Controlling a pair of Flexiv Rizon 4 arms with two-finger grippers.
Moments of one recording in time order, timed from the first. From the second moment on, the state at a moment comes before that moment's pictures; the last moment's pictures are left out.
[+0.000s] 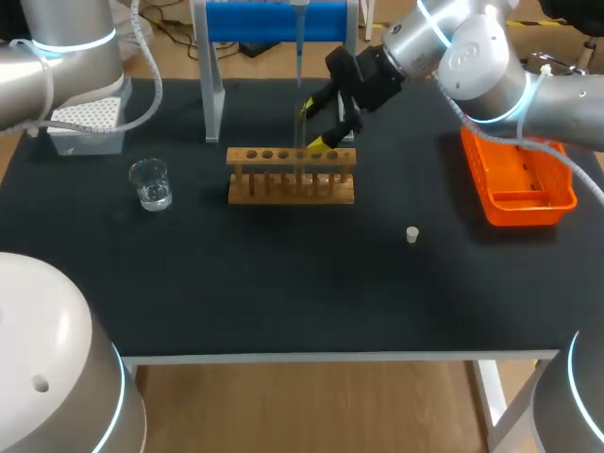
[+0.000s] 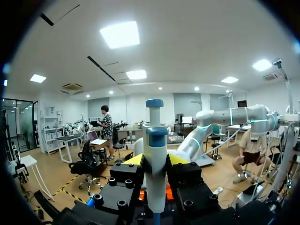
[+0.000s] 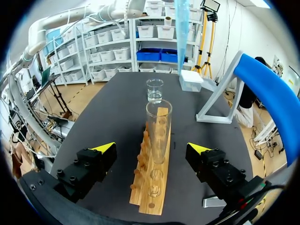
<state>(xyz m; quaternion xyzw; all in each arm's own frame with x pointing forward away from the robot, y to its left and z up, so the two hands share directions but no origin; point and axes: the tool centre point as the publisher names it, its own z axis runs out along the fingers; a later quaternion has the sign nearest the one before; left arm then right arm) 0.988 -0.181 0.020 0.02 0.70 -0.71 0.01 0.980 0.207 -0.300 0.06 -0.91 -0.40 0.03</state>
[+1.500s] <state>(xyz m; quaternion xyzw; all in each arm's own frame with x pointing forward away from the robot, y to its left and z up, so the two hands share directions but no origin) 0.987 -0.182 0.011 0.02 0.70 -0.71 0.01 0.979 0.207 -0.295 0.06 -0.91 -0.40 0.03</state>
